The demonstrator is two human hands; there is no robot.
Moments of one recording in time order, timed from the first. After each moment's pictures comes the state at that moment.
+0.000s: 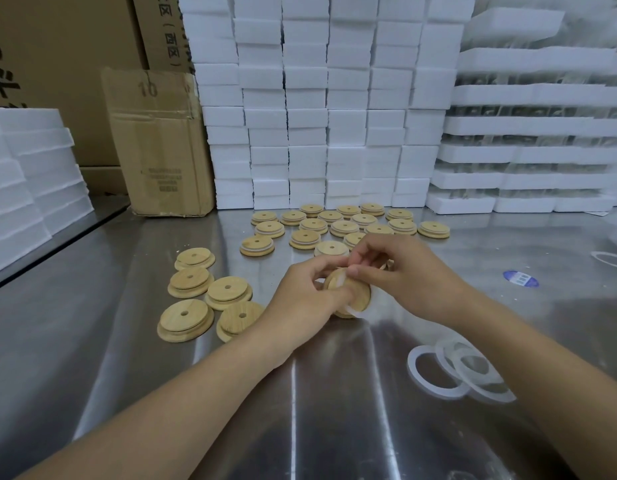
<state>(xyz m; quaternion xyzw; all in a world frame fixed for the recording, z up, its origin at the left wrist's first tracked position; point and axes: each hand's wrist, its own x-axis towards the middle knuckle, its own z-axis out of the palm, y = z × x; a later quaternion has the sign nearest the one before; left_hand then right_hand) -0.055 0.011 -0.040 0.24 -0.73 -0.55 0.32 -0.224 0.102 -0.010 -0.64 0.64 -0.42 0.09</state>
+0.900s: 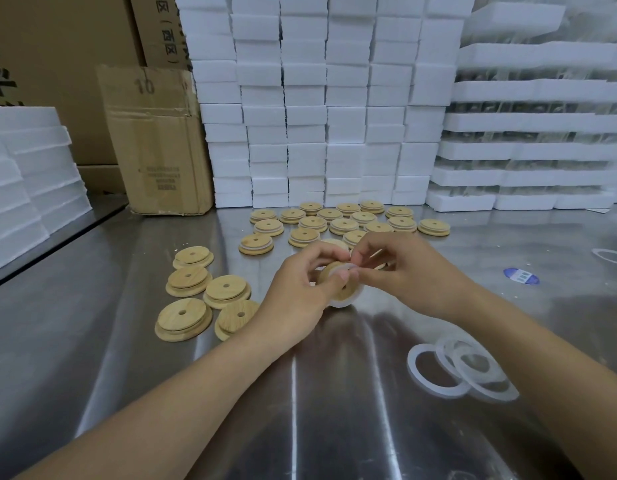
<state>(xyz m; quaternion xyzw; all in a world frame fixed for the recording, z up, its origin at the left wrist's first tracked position) -0.053 0.007 -0.038 0.19 -0.76 -0.50 0.38 -0.224 0.105 -0.006 -0.64 0.65 -0.41 0.10</state>
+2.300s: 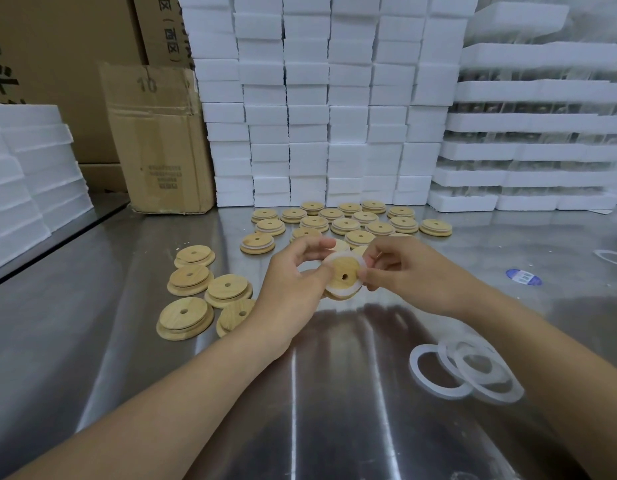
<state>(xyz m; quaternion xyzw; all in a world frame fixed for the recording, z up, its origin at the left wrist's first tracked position) -0.054 0.005 -0.036 0.24 -0.66 -0.57 0.42 -0.229 0.108 -0.006 -0.59 0.70 -0.38 0.16</state>
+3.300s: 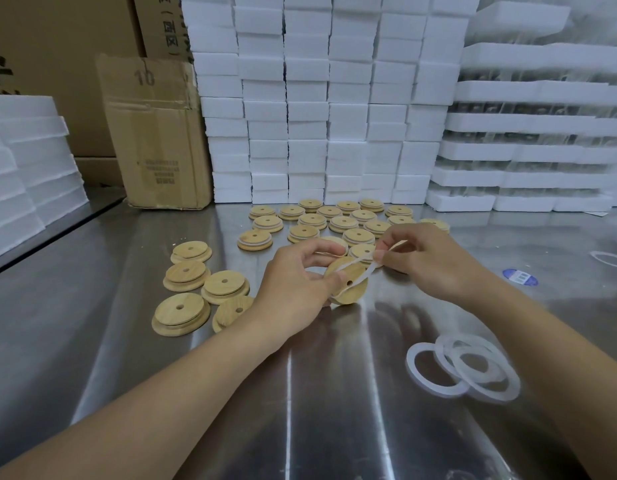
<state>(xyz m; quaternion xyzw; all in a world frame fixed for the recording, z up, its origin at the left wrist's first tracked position) -0.055 0.004 -0.033 0.26 -0.72 -0.53 0.36 -0.243 0.110 0.002 -0.53 0.72 -0.42 0.13</state>
